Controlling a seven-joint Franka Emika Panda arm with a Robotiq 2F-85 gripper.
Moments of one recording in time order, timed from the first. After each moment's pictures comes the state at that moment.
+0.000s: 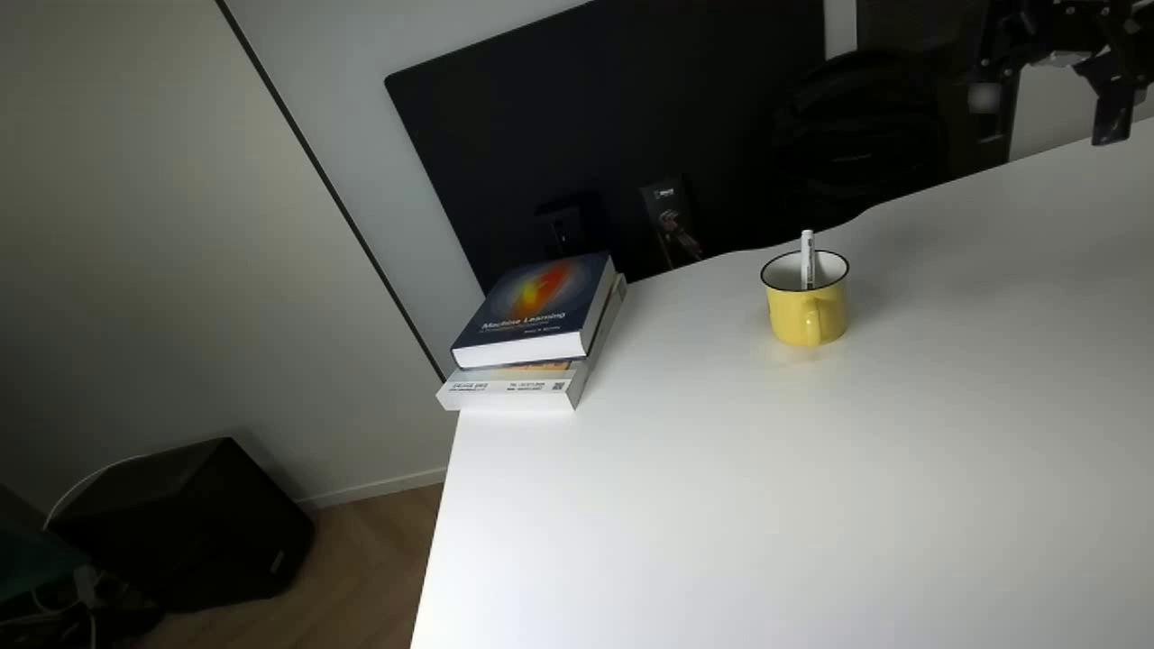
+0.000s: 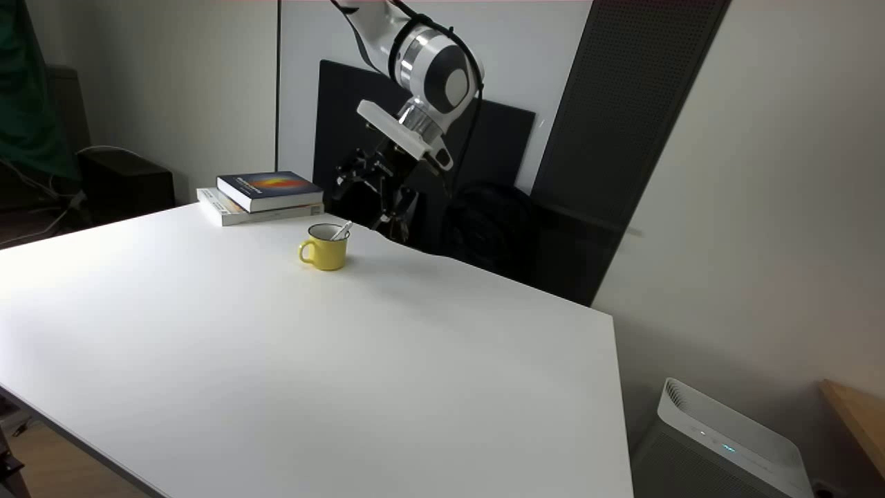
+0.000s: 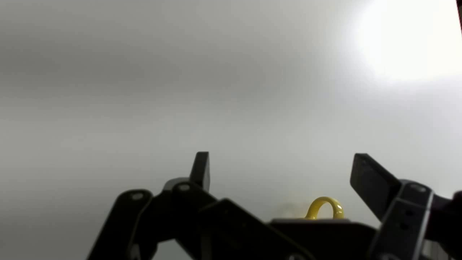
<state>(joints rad) -0.05 0.80 0.01 -1.18 0.32 1.52 -0.09</state>
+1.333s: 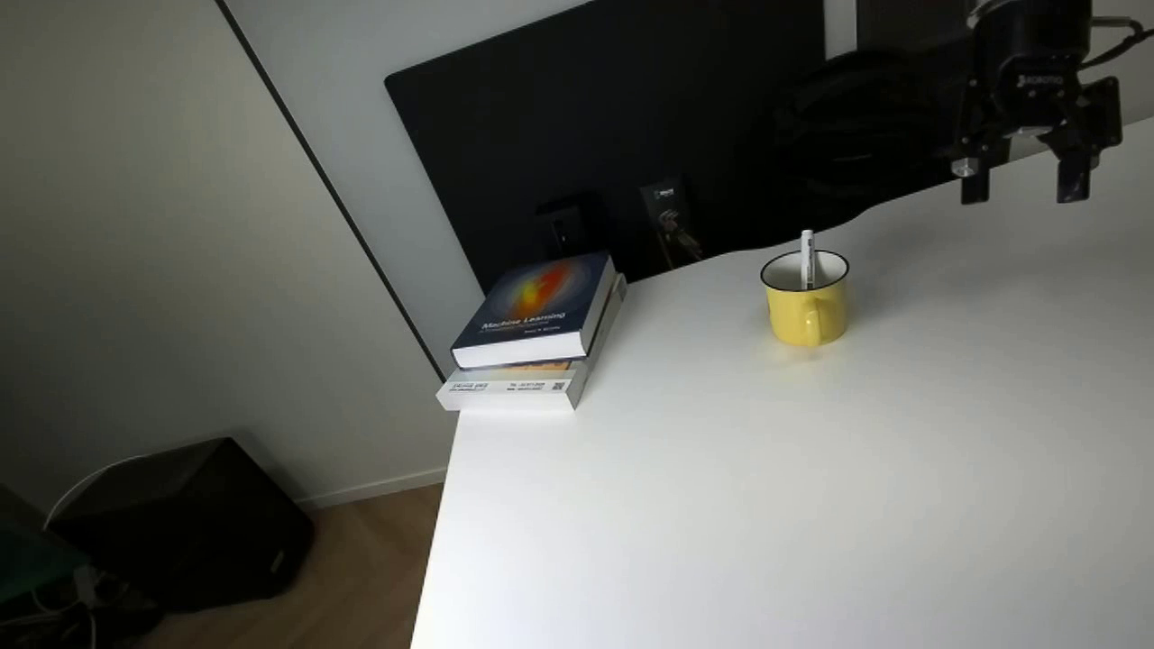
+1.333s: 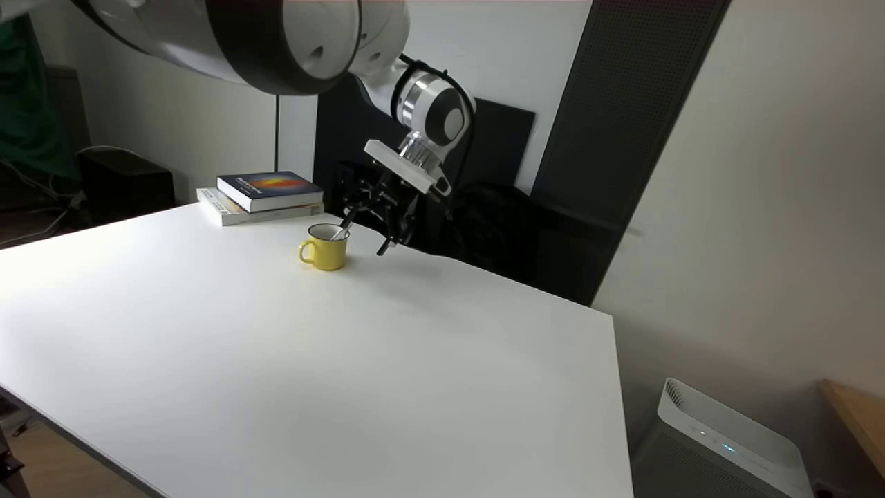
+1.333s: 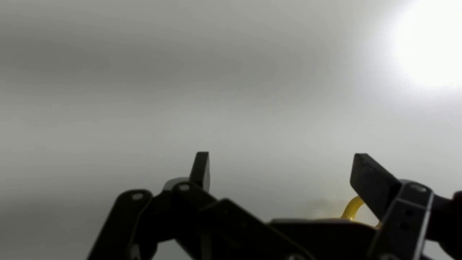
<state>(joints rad) -0.05 1.02 0.03 -0.93 0.24 1.49 -0.13</state>
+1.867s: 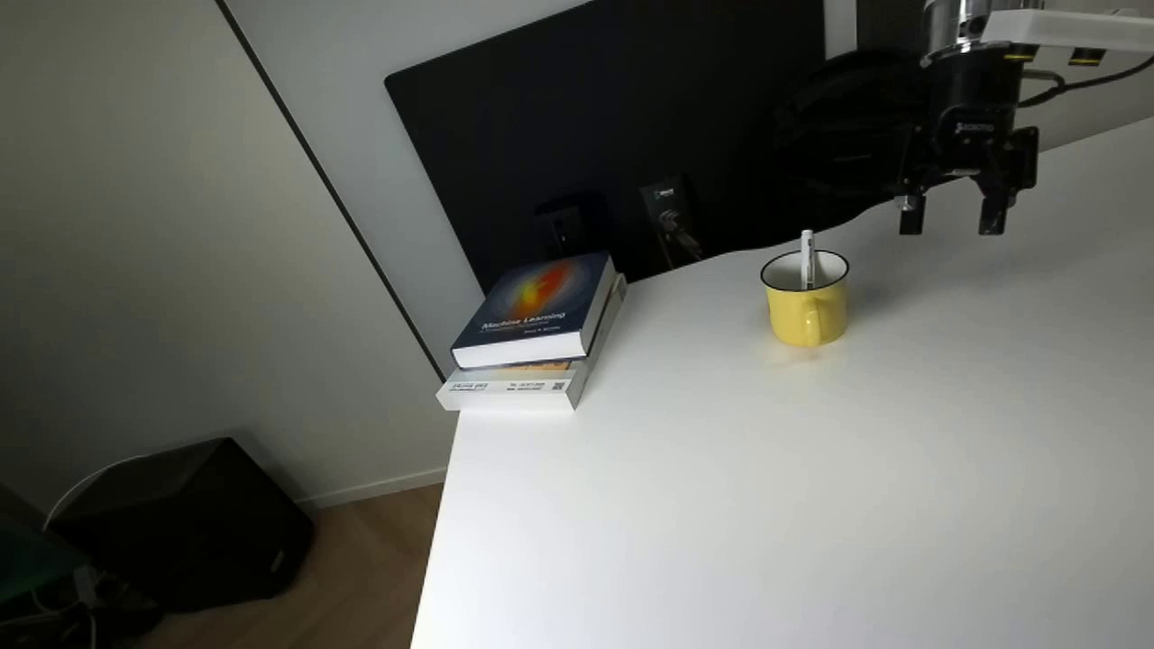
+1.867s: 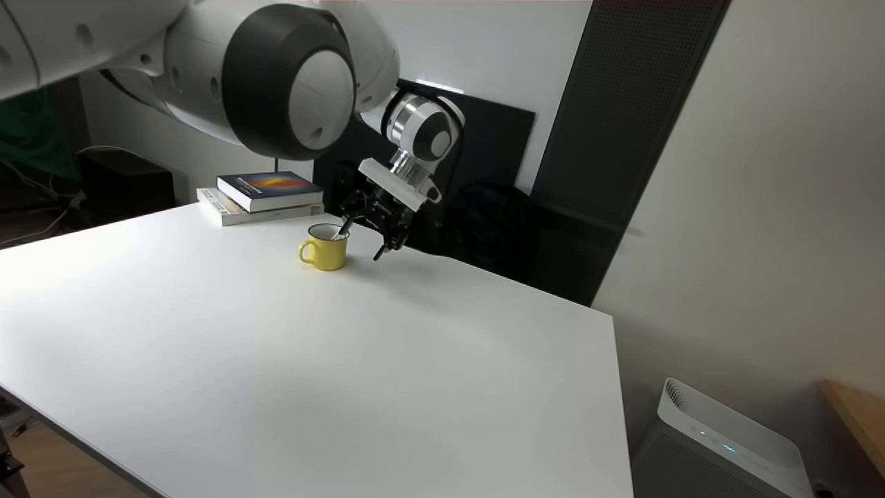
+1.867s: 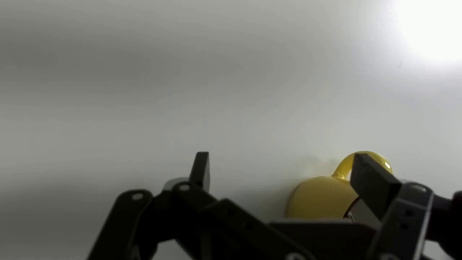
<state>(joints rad) -0.03 1.16 0.08 -0.77 0.24 1.59 -0.17</state>
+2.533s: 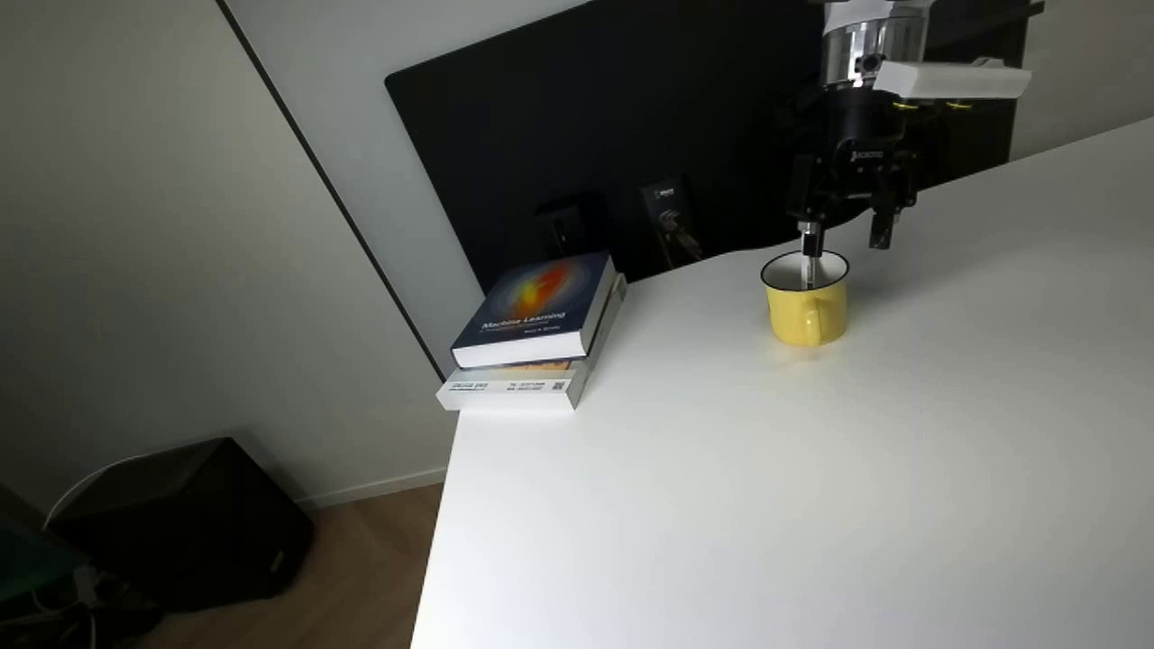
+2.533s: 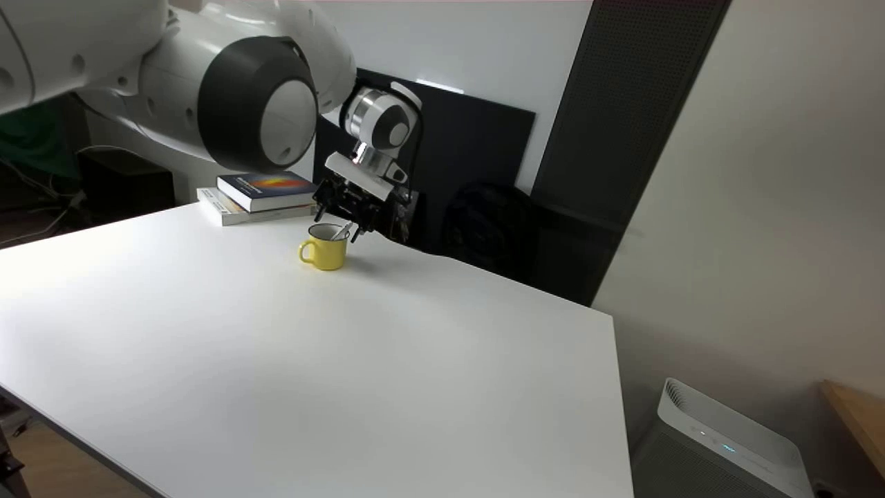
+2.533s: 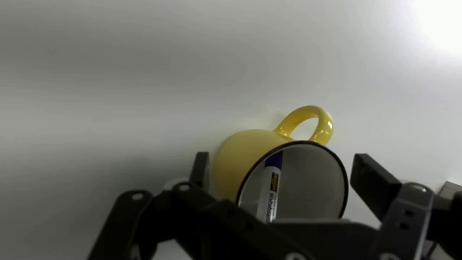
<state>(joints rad) 0.09 1.23 0.10 -0.66 0.20 1.72 -0.21</state>
